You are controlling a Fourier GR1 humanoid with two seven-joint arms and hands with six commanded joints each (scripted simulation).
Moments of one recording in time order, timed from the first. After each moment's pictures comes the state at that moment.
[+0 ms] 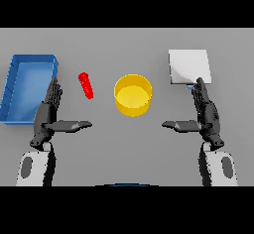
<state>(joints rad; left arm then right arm) 0.00 0.00 0.00 -1.57 0.00 0.00 0.00 0.00 0.00 0.00 -1.57 0.00 0.00 0.00</state>
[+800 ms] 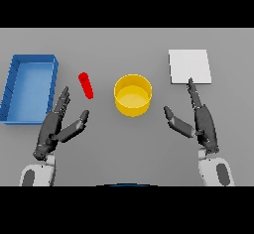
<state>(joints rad) 0.12 0.04 -0.16 -1.76 -0.17 -0.02 0.10 0.06 -0.05 0.14 -1.69 0.27 -0.06 -0.07</state>
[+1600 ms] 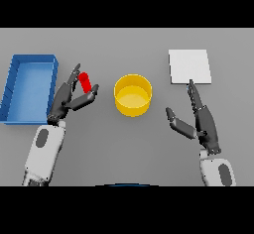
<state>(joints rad) -0.29 0.05 -0.04 -1.24 -0.18 -0.01 0.00 0.07 -0.05 0.13 -1.69 0.20 -0.01 -0.09</state>
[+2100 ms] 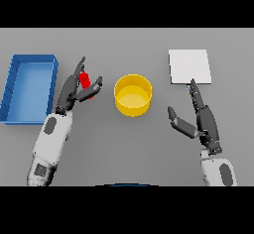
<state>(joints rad) -0.45 0.02 0.01 -1.01 -0.19 0.04 -0.07 0.07 -0.05 0.12 -1.69 0.20 -0.02 -0.07</state>
